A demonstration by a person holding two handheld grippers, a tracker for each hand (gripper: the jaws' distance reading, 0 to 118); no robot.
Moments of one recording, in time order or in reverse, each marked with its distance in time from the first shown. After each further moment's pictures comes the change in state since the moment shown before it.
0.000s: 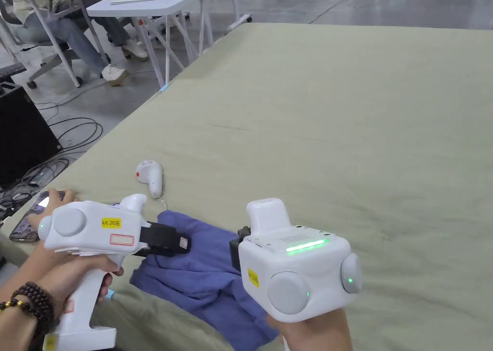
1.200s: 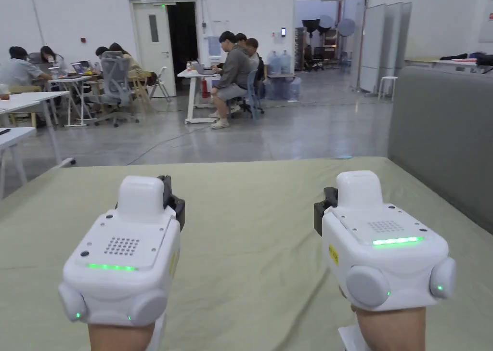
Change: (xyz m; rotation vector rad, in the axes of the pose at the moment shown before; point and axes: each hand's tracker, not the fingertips) left arm 0.574 -0.124 0.007 1.141 0.164 -0.614; right arm 0.247 -0.059 0.489 0.610 -0.832 -0.056
